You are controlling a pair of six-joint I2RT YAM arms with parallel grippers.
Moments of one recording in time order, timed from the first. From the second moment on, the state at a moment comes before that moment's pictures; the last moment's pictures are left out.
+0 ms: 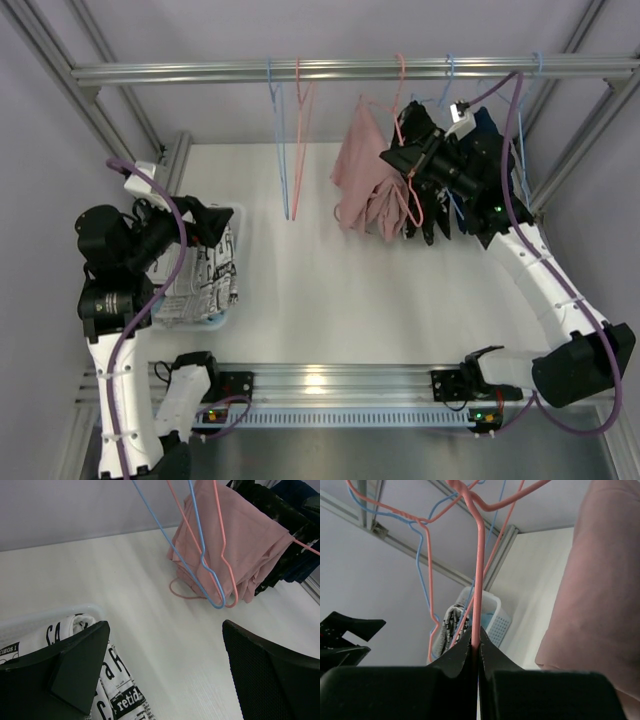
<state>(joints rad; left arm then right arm) 0.14 0.77 1.22 -0.59 0.61 -0.13 0.31 1.25 1.24 -0.01 -0.44 0.78</state>
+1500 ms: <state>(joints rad) -1.13 1.40 1.46 -0.23 -0.18 0.34 0.31 0.87 1.15 -0.05 -0.46 0.95</state>
